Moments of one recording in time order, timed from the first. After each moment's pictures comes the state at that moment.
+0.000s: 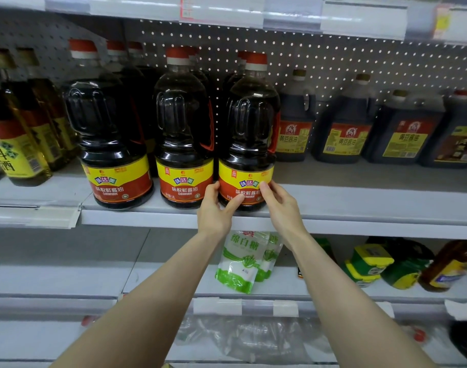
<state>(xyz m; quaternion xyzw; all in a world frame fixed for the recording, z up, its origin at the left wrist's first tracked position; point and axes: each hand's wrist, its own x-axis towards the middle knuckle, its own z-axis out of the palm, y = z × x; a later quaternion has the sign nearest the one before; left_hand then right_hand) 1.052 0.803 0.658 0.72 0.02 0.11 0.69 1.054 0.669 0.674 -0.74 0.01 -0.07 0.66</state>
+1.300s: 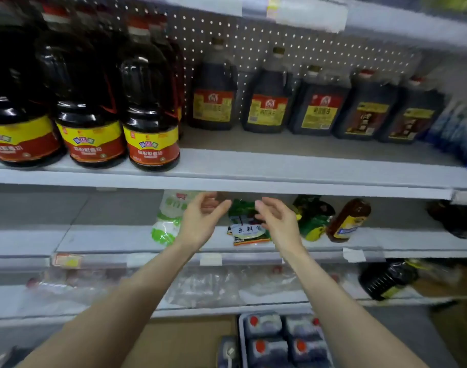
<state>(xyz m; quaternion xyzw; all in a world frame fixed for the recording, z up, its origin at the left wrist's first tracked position) 0.944 0.645 0.657 0.75 0.01 0.01 0.66 0.931 0.473 0.650 -0.76 0.08 -0.08 0.64</state>
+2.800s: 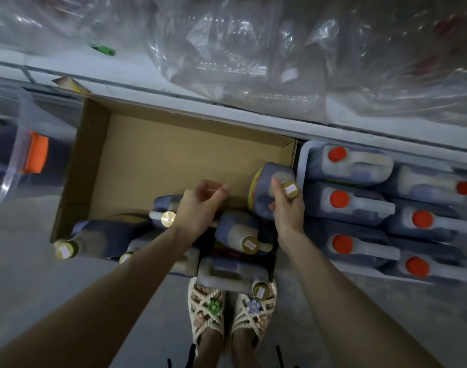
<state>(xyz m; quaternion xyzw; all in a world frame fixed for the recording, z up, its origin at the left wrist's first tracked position) 0.813 0.635 0.011 0.71 0.33 -0.22 0.57 0.828 0.473 -0.044 -0.70 0.40 0.15 0.57</state>
